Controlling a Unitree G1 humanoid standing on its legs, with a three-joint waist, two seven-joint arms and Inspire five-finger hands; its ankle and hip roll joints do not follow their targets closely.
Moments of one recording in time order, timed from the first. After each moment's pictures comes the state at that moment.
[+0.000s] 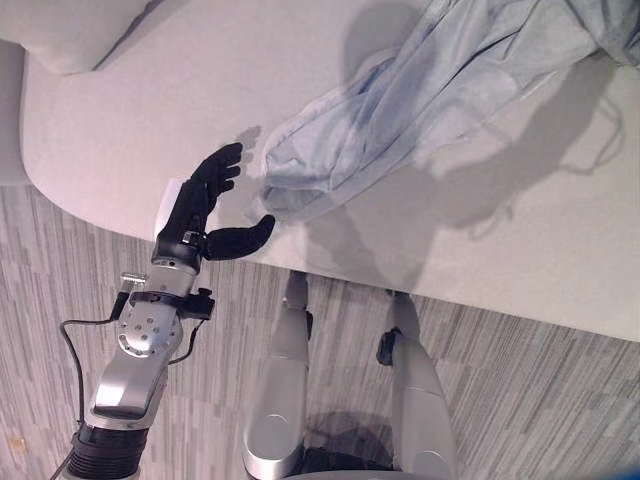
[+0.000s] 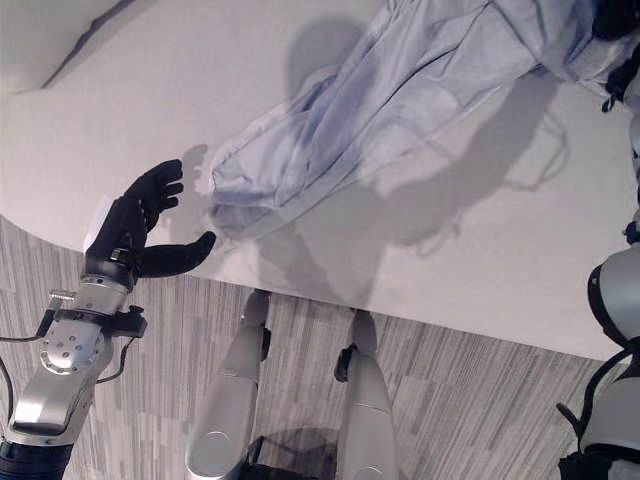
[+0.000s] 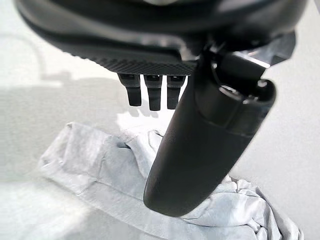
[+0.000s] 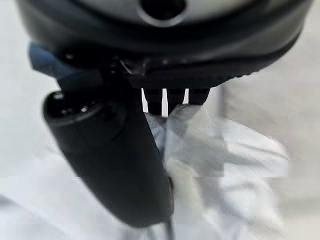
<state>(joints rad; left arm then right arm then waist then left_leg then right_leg) -0.03 0.49 0.03 -0.39 -0.15 0.10 0.06 -1.54 -1.04 0.91 1.31 0.15 -0.01 -0.26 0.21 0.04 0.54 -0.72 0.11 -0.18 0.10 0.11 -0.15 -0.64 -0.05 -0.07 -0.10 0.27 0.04</state>
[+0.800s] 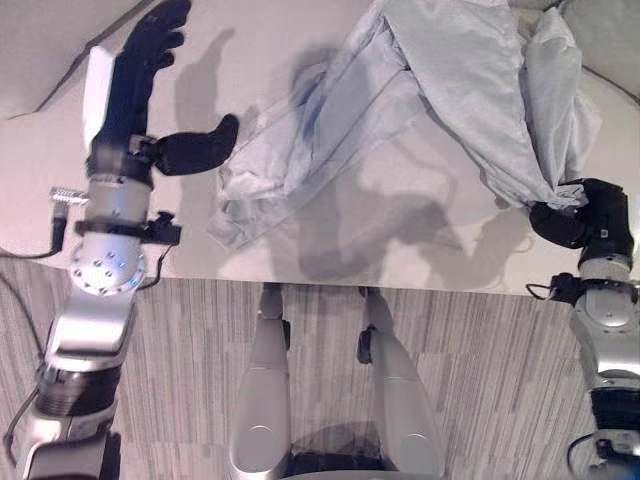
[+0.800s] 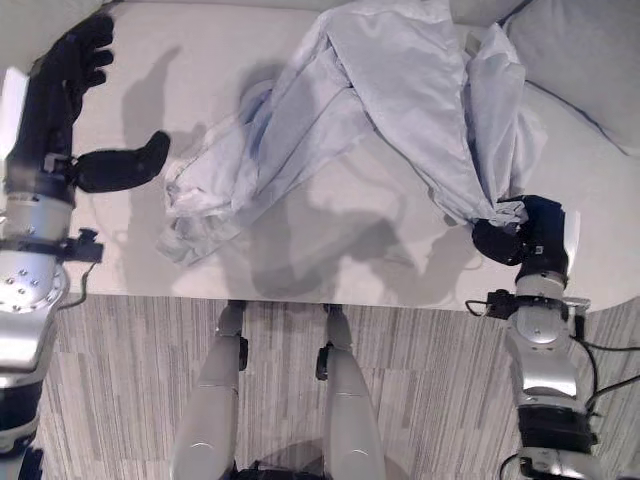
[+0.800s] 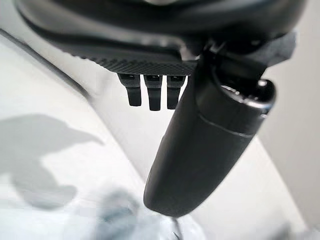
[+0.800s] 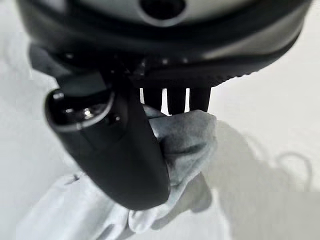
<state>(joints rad) -0.45 0.65 -0.01 -0.28 0.01 0.11 0.14 -0.17 -0.55 -0.22 0.11 0.16 0.04 -0.24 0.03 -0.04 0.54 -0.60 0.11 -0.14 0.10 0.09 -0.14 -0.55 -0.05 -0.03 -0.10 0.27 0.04</state>
